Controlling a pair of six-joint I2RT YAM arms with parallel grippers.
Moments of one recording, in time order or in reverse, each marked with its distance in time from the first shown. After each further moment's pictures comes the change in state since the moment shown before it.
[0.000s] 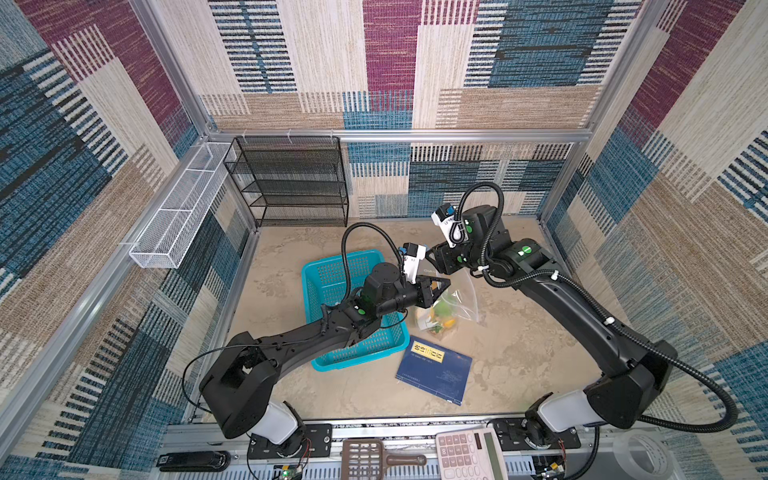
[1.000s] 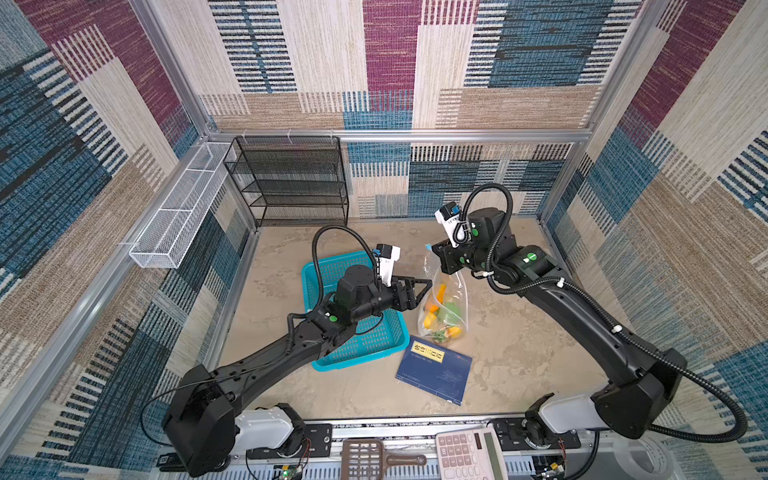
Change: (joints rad) left arm 0.102 -0.250 -0.109 -0.202 -0.058 0.108; right arm -0.006 -0.065 -0.072 0.116 -0.037 0.012
